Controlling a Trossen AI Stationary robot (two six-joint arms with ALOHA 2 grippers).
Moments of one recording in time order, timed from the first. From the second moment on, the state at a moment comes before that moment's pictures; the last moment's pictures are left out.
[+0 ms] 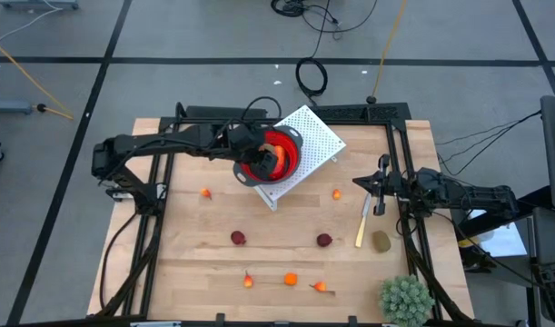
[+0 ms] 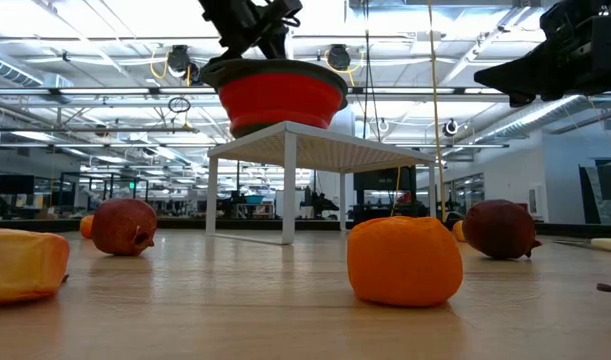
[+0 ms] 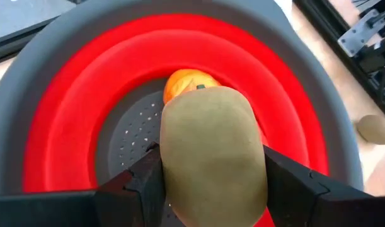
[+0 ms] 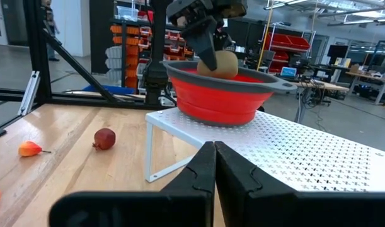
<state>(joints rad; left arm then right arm) 0.20 1.58 1.47 -0.76 -0.16 -0.71 -0.04 0.08 0.12 0.00 0.10 -0.11</state>
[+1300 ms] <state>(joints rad) 0.20 1.58 1.47 -0.75 -0.16 -0.71 -0.04 0.08 0.12 0.01 0.10 -0.12</state>
